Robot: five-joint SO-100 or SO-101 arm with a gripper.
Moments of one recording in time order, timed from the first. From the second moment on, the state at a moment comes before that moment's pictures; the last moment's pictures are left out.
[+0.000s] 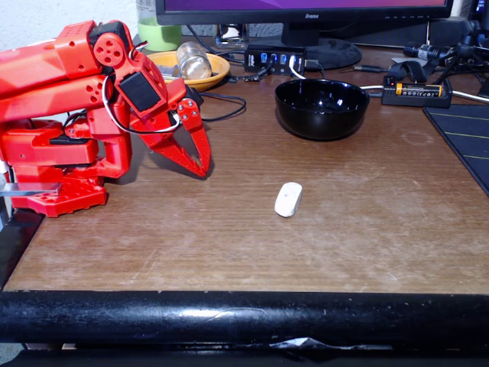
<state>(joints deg) -2.8 191.1 176.0 70.2 -13.9</state>
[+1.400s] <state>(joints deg) -1.8 184.7 173.3 68.0 -19.2</state>
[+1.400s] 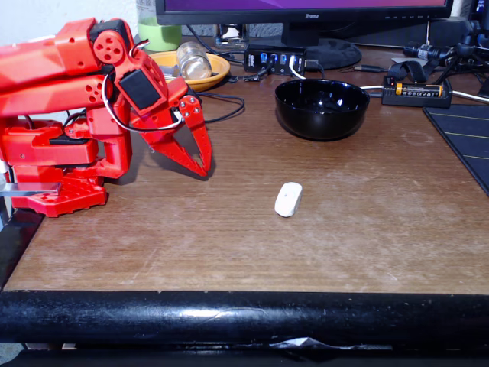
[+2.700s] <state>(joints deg) -6.6 165.6 141.0 77.0 -54.1</state>
